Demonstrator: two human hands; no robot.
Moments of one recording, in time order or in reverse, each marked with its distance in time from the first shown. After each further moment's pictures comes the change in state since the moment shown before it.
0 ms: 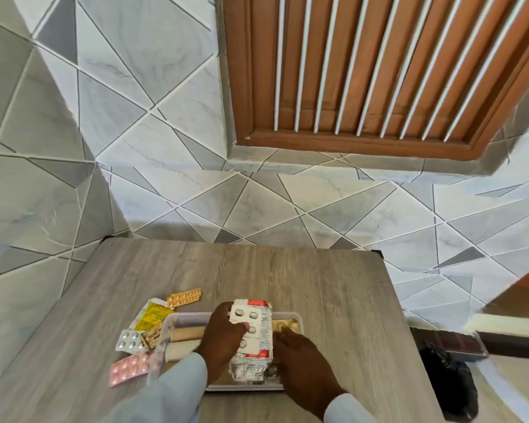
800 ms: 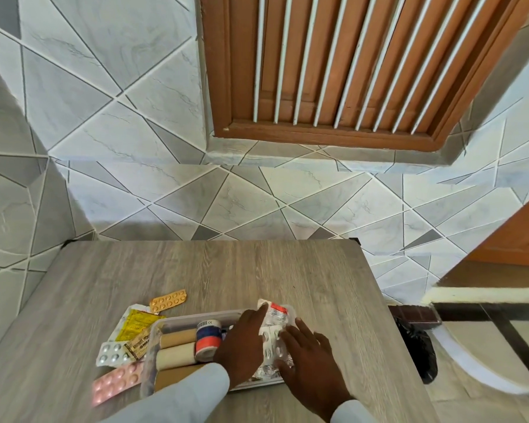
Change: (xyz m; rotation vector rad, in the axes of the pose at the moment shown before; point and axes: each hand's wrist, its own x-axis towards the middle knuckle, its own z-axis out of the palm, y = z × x) left_hand 0.007 -0.021 0.017 0.818 -0.391 0.402; right_hand -0.026 -0.019 -0.003 -0.120 0.120 0.284
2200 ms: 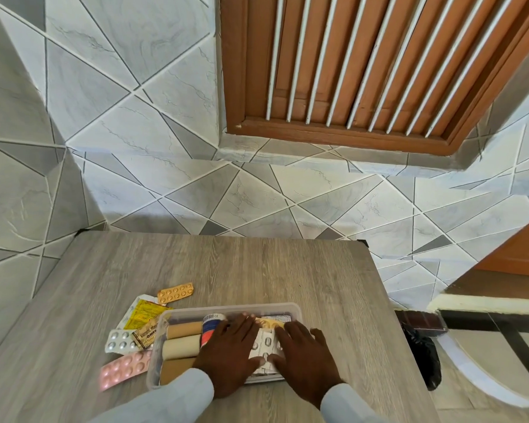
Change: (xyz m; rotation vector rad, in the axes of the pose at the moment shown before) left_hand -0.023 -0.042 -0.004 0.632 -0.115 0.102; right_hand 0.018 -0.013 -0.003 -0.095 -0.107 -0.048
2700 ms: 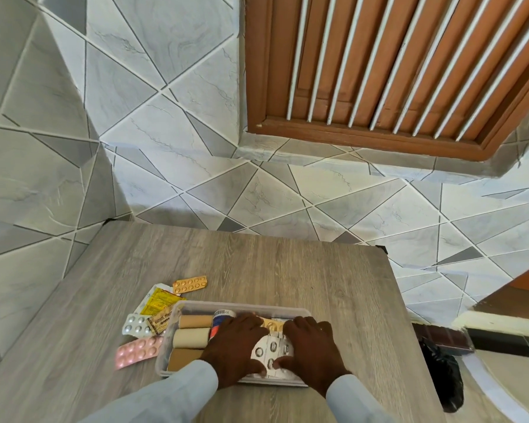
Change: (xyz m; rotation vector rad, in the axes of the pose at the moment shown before) left_hand 0.000 0.005 -0.009 -0.162 0.052 -0.003; right_hand 0.019 0.010 -0.012 0.034 -0.140 -0.043
